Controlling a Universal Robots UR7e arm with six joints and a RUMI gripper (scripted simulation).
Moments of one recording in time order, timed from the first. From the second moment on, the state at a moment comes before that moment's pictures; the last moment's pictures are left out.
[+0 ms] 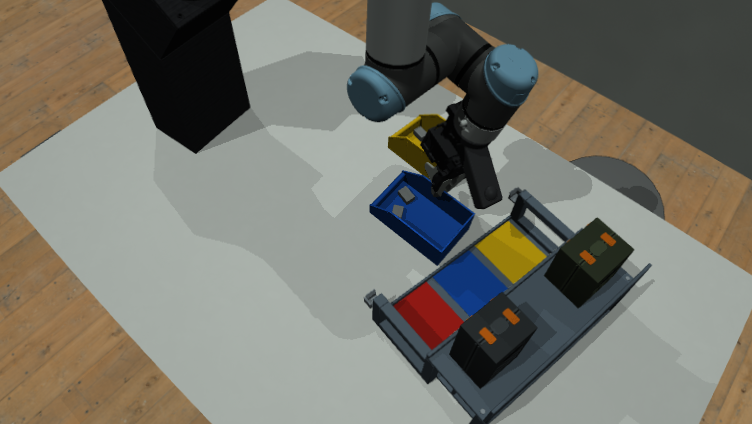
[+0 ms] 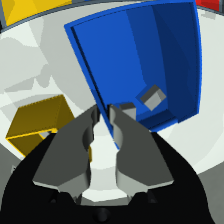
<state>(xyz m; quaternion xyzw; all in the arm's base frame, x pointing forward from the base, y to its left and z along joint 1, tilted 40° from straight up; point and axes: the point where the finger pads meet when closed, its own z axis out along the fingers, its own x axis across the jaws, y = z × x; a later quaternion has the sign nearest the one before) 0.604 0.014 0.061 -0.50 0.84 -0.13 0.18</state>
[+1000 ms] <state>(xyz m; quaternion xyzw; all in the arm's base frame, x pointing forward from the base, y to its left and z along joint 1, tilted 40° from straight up) 0.618 0.007 0.073 -0.50 0.84 -0.13 0.18</state>
